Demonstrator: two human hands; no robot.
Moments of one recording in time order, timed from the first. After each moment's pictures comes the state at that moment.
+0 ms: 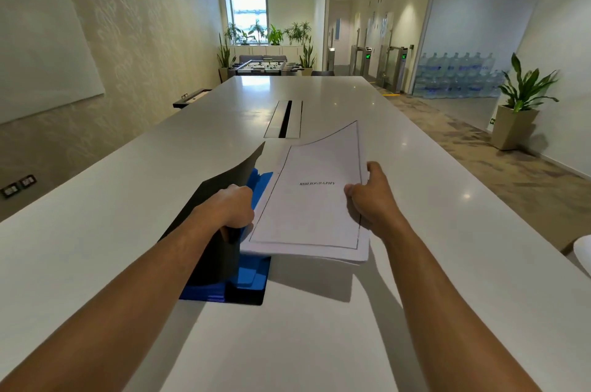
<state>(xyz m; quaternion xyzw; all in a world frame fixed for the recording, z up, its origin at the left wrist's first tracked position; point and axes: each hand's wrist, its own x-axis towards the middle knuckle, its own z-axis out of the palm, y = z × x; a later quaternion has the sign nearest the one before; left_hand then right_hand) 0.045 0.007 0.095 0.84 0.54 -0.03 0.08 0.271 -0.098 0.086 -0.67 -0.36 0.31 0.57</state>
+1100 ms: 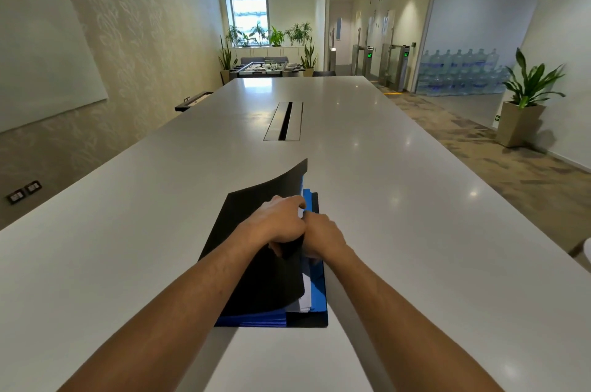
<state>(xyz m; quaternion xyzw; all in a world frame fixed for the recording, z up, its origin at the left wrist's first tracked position) 0.115 -0.028 0.082 0.86 0.48 0.06 0.19 0.213 -0.057 0.028 -0.78 -0.59 0.15 0.16</state>
